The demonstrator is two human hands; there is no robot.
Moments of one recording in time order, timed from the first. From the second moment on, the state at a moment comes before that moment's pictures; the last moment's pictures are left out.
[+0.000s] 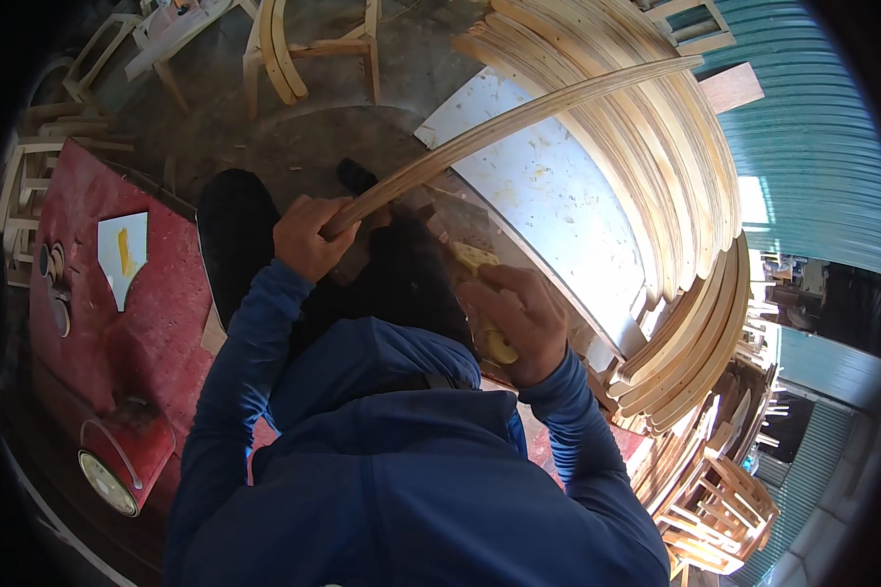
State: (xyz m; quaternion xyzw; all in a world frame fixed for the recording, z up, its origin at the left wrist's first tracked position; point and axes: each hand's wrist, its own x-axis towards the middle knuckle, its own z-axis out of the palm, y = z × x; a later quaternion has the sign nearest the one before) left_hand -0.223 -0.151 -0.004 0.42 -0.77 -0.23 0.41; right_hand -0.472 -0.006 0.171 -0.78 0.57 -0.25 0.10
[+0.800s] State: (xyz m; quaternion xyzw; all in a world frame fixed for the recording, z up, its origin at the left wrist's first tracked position) left_hand -0.222 -0.145 0.028 0.40 -0.71 -0.19 0.55; right_hand -0.545 0.016 0.151 -0.52 0.56 -0.58 0.28
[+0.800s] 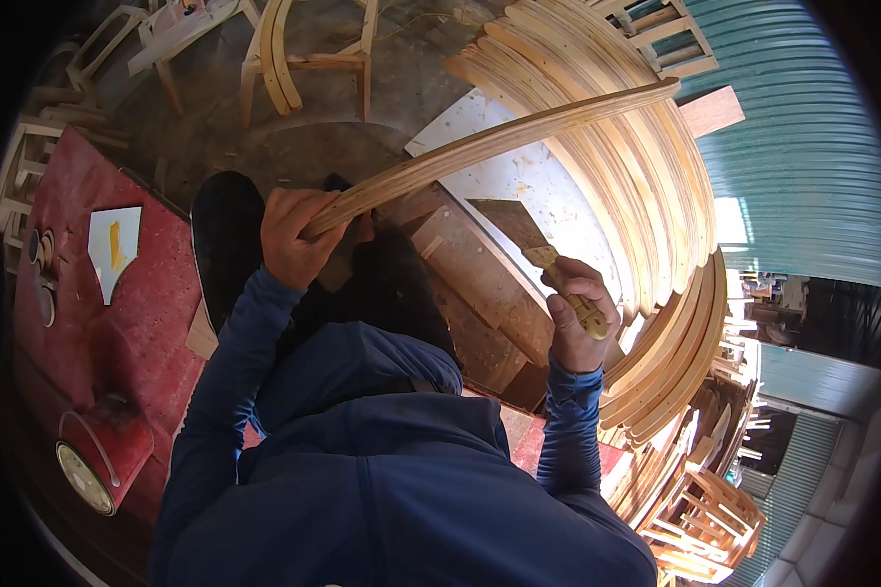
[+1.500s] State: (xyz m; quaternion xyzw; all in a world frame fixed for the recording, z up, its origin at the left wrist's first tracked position) left_hand -0.216 -0.142 0.073 0.36 -0.68 -0.16 0.62; right_hand -0.543 0.008 0.160 -0.53 0.53 -0.61 0.27
